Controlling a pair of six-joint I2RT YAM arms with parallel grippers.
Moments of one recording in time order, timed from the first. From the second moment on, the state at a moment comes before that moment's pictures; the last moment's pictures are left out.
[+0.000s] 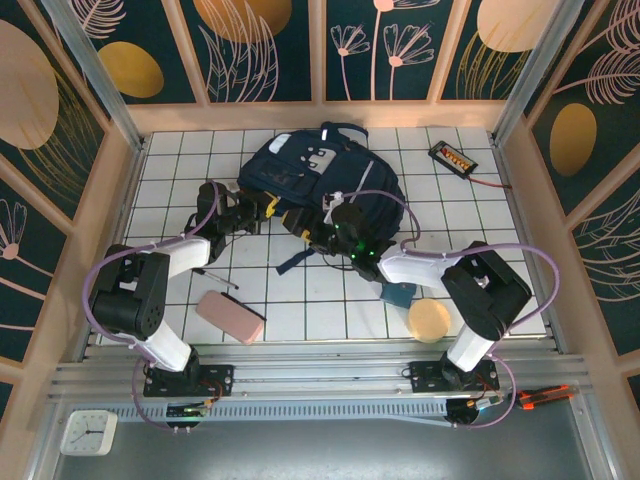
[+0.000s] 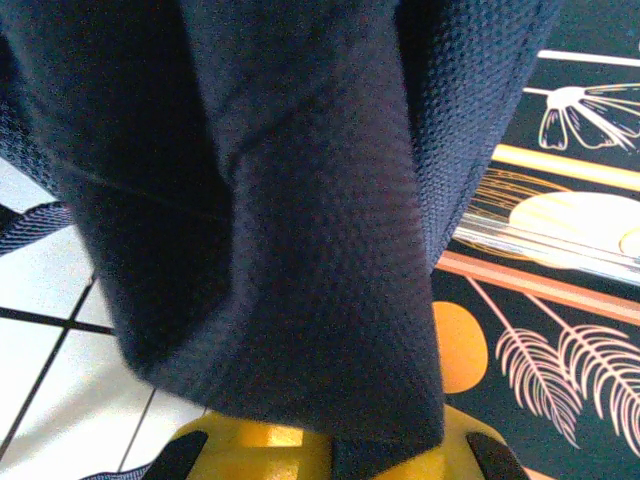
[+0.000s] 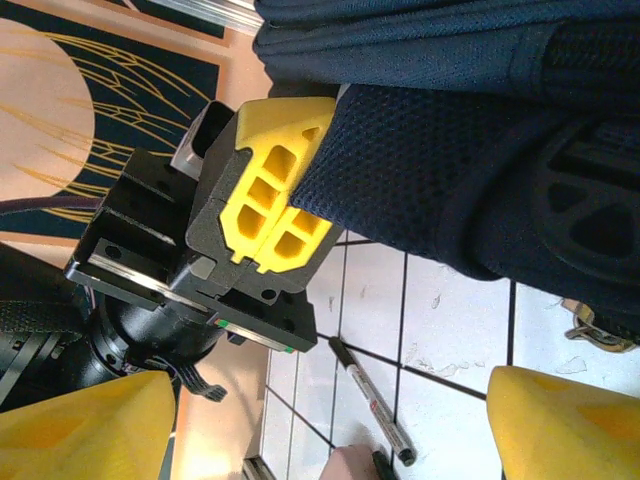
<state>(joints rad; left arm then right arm) -0.24 1.64 0.76 0.51 0.57 -1.54 0.82 1.67 0.87 0.50 -0.20 1.17</state>
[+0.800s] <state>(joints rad) -0.27 1.64 0.77 0.53 0.57 -1.58 0.75 1.69 0.77 0.59 -0.20 1.20</state>
